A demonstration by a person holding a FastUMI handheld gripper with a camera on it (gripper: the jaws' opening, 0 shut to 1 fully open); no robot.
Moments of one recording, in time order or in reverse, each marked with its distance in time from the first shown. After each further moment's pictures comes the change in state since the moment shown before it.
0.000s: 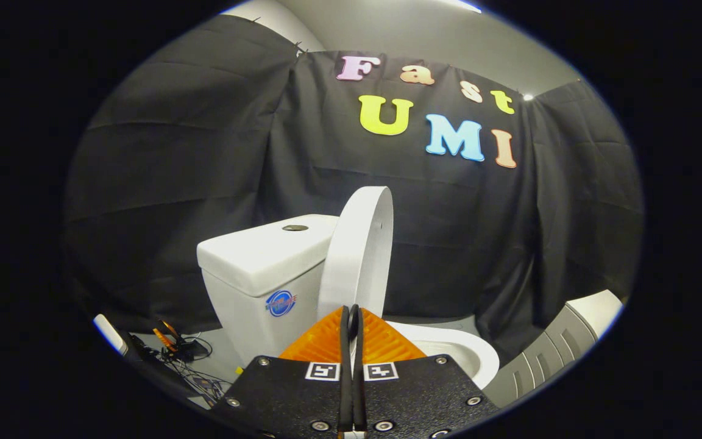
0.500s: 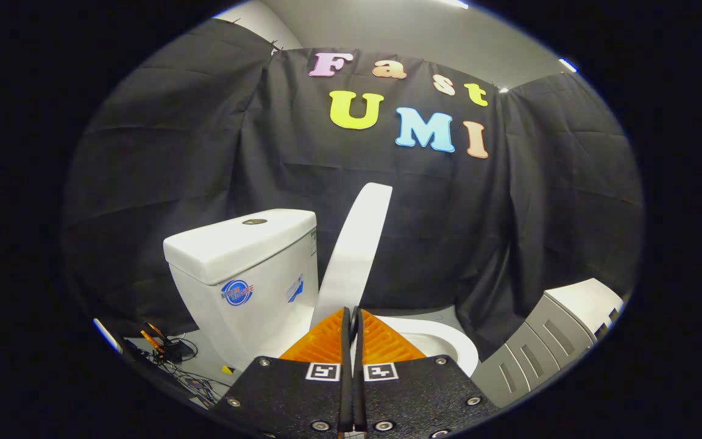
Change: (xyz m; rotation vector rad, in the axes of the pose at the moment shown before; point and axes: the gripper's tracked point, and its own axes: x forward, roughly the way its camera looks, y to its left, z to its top) arm -0.014 -0.058 -0.012 0.041 0.024 -0.118
